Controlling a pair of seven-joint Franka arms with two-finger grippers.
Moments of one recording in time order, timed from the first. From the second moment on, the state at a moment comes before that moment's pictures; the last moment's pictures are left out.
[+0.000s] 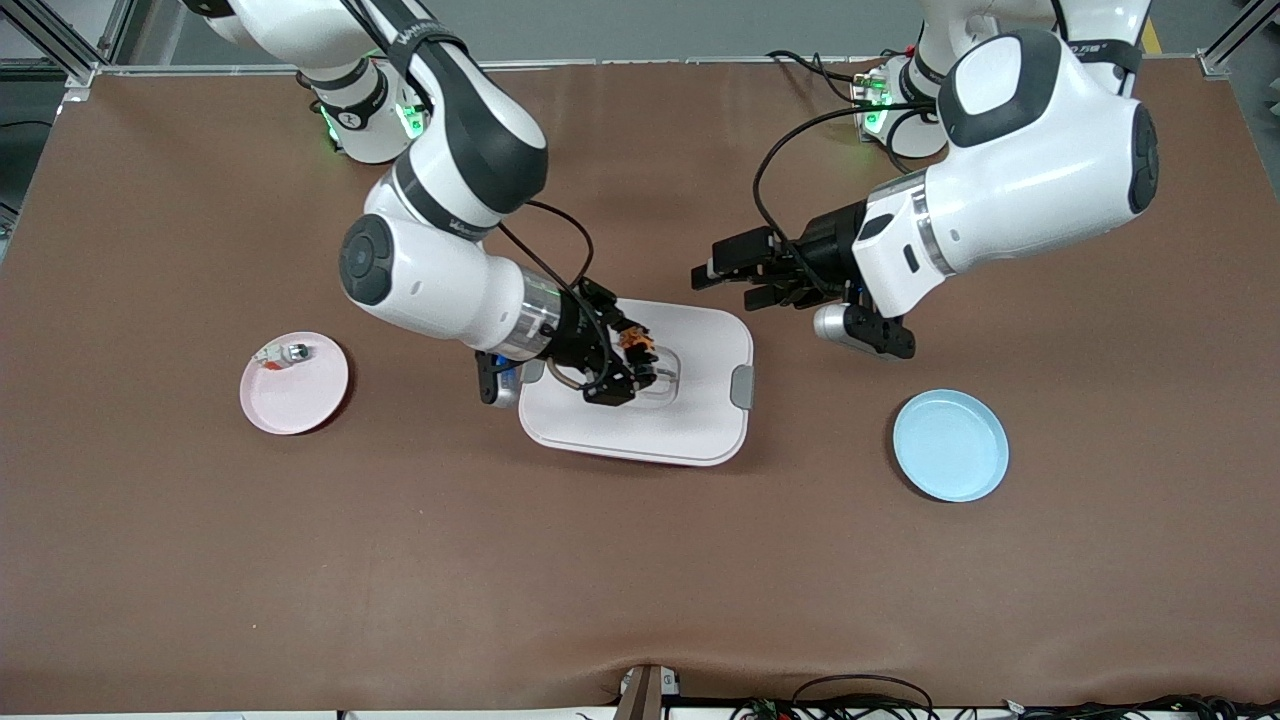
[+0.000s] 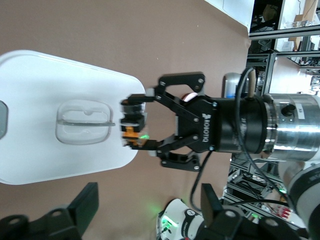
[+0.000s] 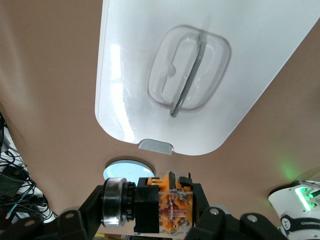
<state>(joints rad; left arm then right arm) -0.24 0.24 -0.23 -1.54 -0.81 1.99 -0.24 0.57 0.59 0.01 -1.23 0.62 2.05 1.75</state>
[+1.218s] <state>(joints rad) -0.28 0.34 -0.23 -1.66 -1.05 2.23 0.01 0.58 0.62 0.00 -1.15 0.69 2.05 1.85</state>
